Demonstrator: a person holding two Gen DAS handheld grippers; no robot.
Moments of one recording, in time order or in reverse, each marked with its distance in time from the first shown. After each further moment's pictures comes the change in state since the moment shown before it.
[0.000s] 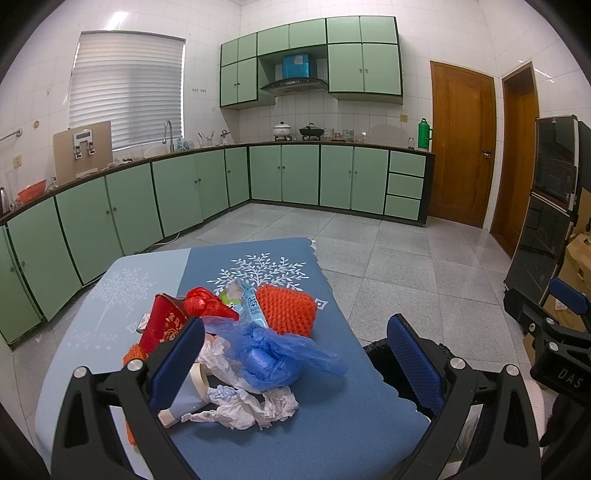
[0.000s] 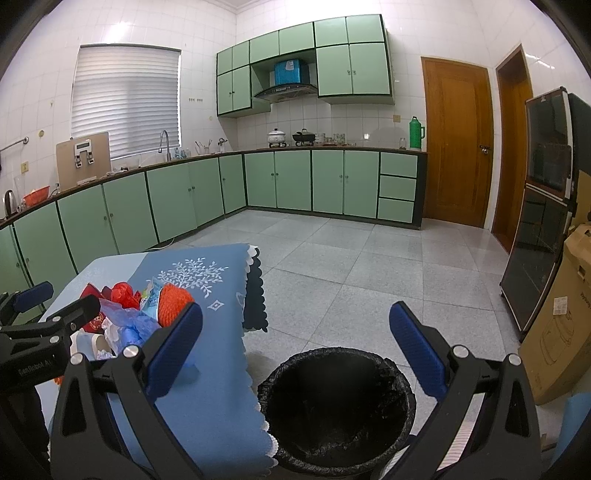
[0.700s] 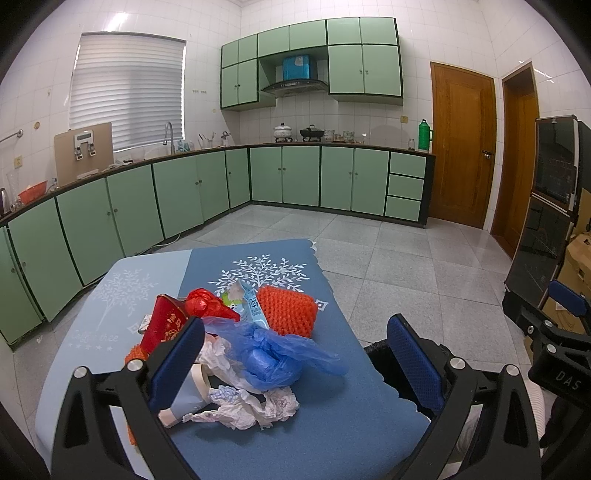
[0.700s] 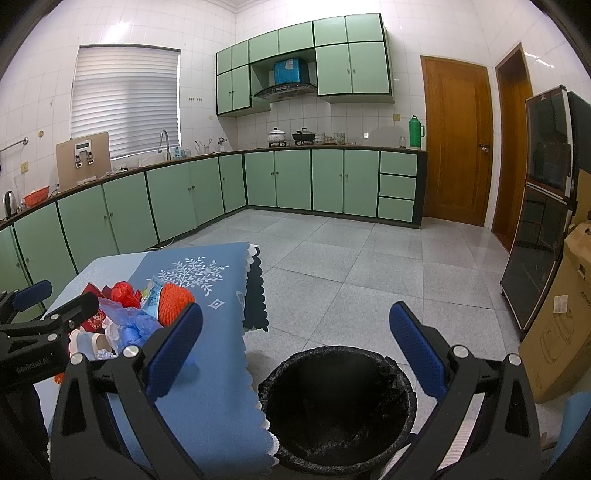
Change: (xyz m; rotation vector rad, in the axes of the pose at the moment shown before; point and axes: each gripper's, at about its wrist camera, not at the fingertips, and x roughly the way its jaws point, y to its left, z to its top) left arm 0.000 0.000 0.000 0.001 -0.001 0.000; right arm 0.001 0.002 -0.001 0.000 0.000 -0.001
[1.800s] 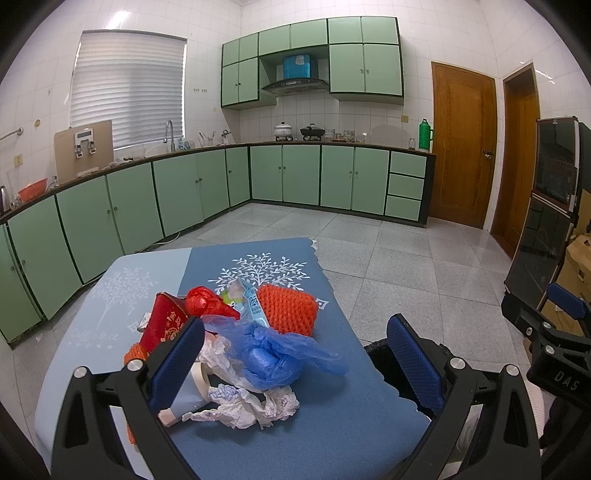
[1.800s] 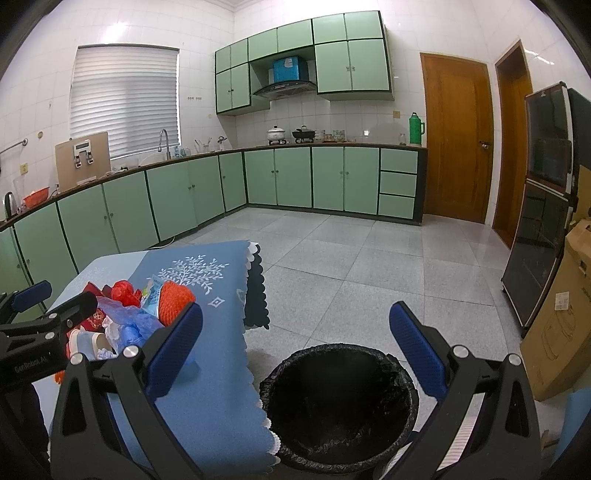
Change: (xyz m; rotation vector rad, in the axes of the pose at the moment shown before) left arm 0.001 0.001 -0.002 -0.004 0.000 0.000; right arm 0.005 0.004 -0.010 0.000 0.006 0.004
